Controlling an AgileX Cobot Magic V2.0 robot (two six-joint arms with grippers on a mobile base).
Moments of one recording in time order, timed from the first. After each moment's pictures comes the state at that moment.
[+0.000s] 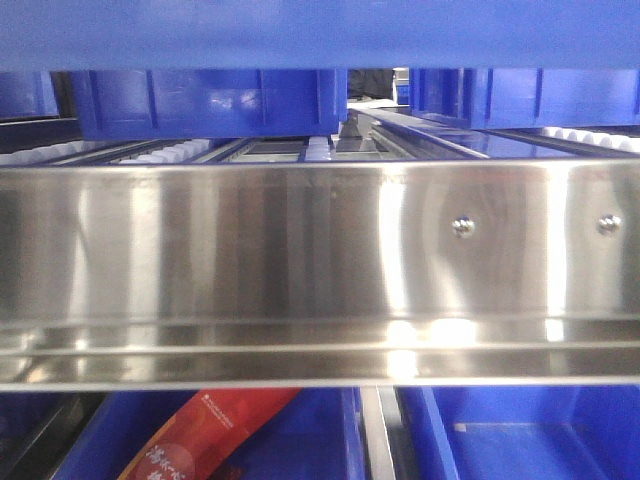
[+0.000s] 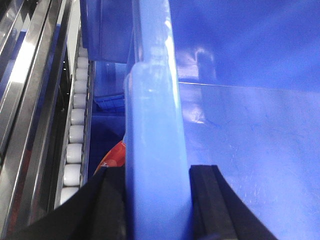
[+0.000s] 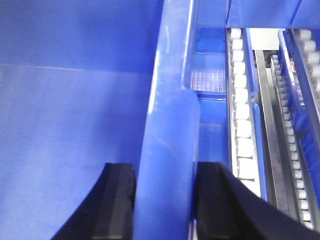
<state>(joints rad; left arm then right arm) 0.00 1.02 -1.51 -0.12 1.20 -0.13 0.26 1.11 -1.62 0.03 1.30 0.11</state>
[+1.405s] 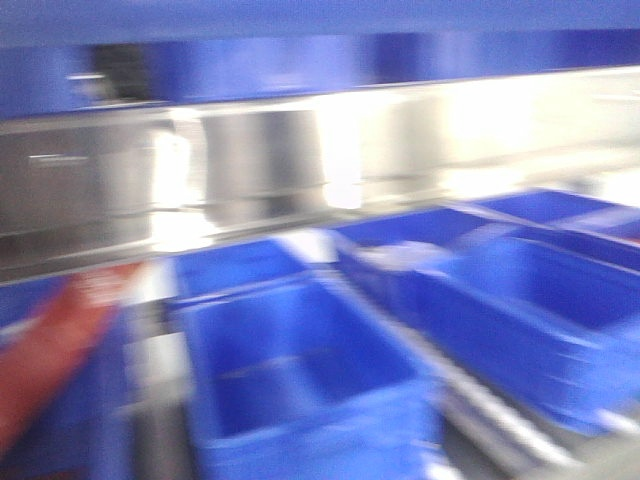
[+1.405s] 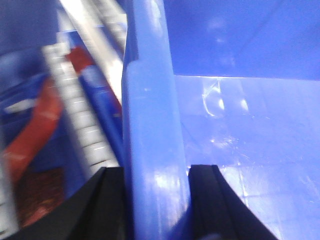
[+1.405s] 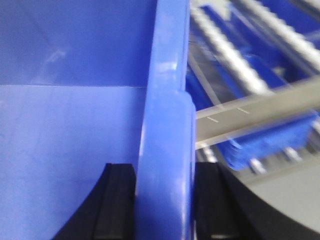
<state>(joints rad) 0.00 0.99 -1.51 -0.11 1.20 -0.14 0.26 1.11 -1.62 0.03 1.18 0.10</state>
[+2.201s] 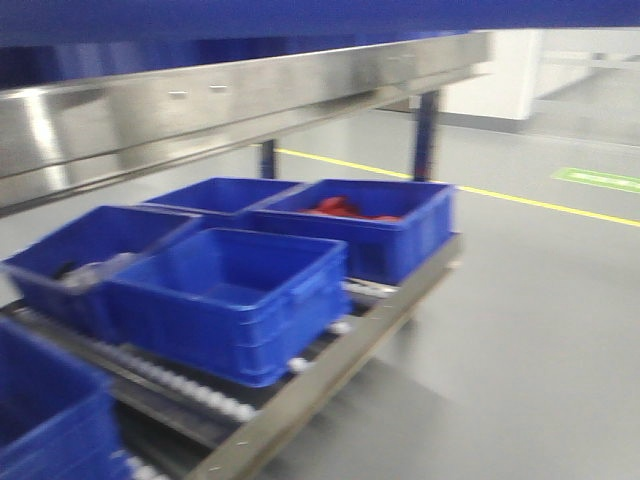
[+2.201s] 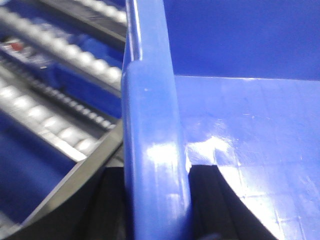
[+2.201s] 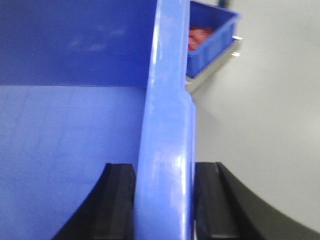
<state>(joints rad) 0.00 0.99 -1.51 -0.11 1.19 -0.14 0.26 1.11 -1.62 0.03 1.18 0.10</state>
